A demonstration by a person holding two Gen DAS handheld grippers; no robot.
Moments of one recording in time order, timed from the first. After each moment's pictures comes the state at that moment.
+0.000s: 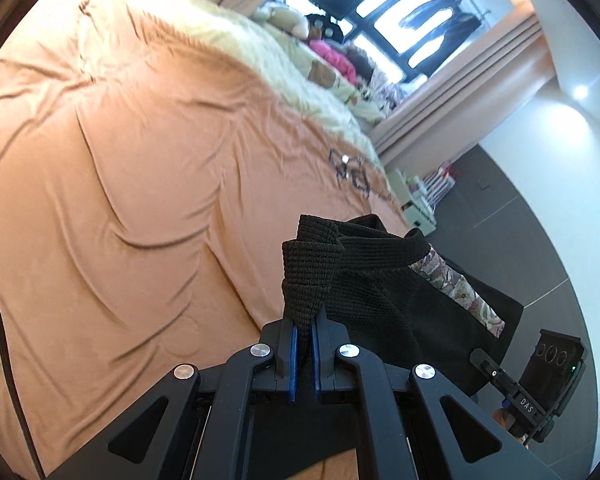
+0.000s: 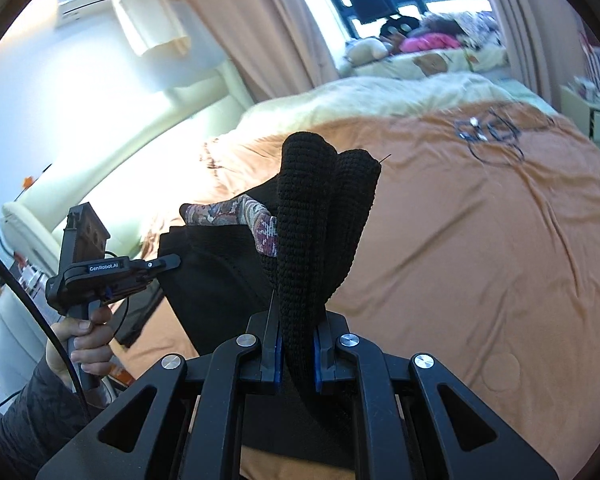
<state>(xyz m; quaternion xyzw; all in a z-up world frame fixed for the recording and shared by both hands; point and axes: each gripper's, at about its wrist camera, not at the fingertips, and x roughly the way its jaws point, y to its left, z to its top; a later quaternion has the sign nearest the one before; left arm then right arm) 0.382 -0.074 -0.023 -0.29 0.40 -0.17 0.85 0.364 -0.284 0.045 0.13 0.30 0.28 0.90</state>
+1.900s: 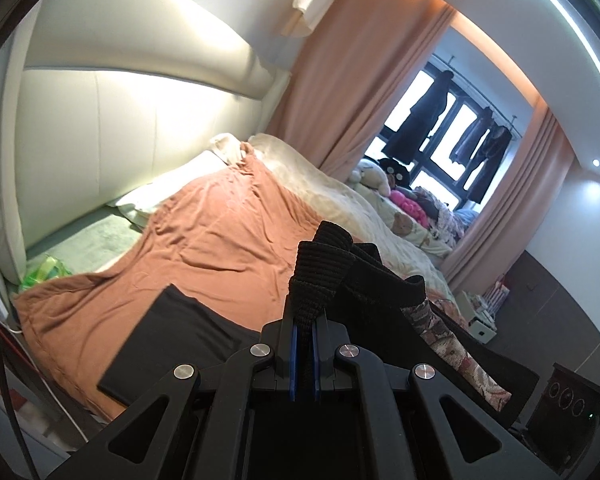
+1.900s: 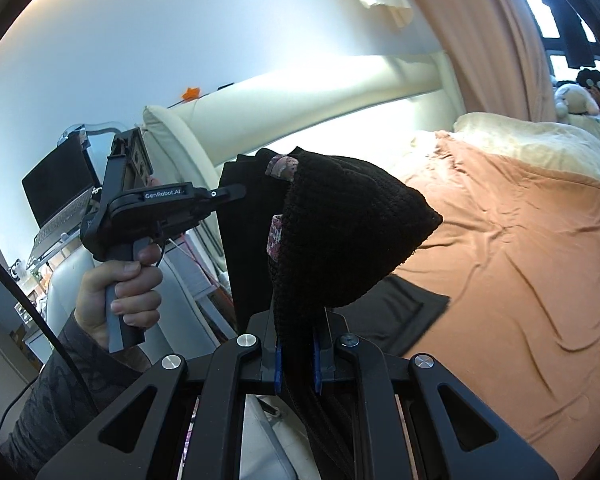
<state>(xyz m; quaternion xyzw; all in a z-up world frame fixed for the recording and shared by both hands) 0.162 0.349 0.134 -0.26 0.23 0.01 0.94 0.381 -0.016 0.057 0.04 0.24 0.53 0.81</state>
